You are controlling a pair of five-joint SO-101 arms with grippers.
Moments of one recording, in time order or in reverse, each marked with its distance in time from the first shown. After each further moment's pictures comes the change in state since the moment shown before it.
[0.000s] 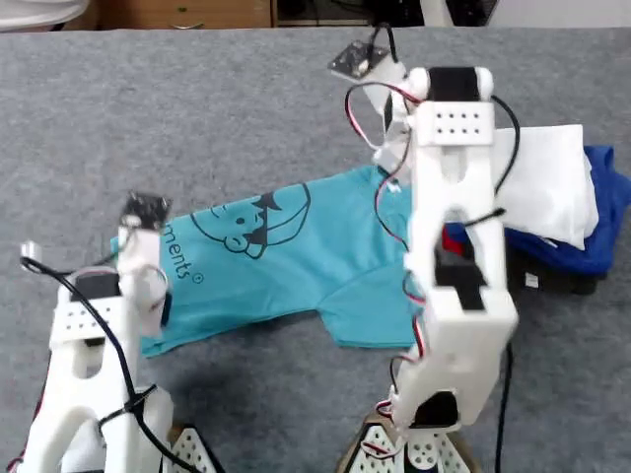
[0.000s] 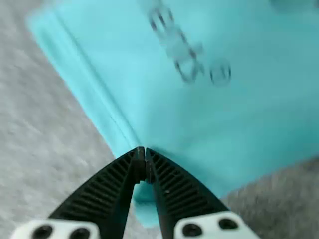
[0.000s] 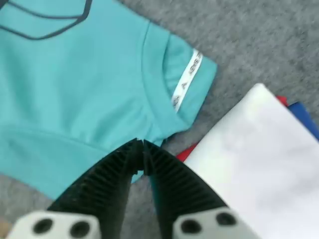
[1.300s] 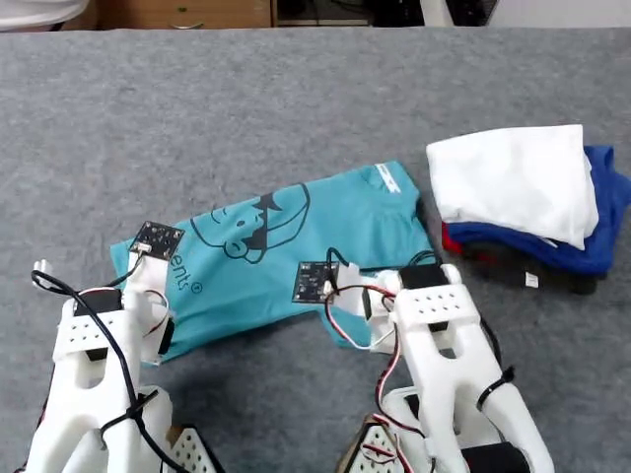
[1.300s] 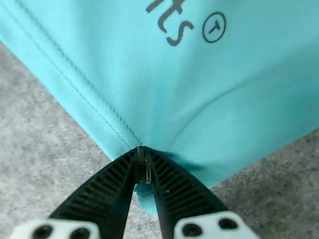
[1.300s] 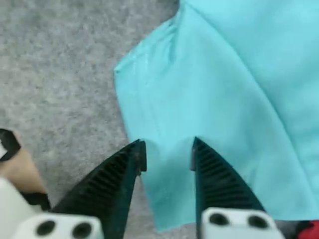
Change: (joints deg) left arm -1.3 -1.4 5.6 1.9 -6.2; right arm -7.6 -54.4 96.4 -35.2 25.0
